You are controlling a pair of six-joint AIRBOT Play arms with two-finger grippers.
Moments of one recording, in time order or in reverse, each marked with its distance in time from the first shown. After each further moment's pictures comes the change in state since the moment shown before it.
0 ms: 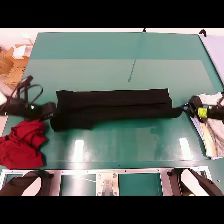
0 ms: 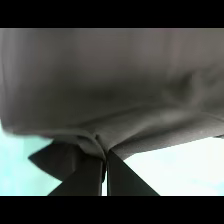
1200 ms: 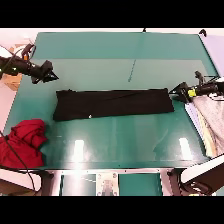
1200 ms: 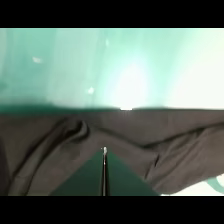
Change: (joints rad) left arm 0.160 -0.709 0.675 -0.252 0.002 0.152; right arm -0.003 -0.913 0.726 0.043 0.299 -0.302
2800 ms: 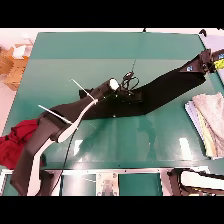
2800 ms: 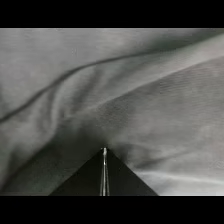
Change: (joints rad) left arm -0.859 -0.507 0.328 -0.299 0.380 0.060; right arm 0.183 0.486 0.239 0.051 0.417 0.073
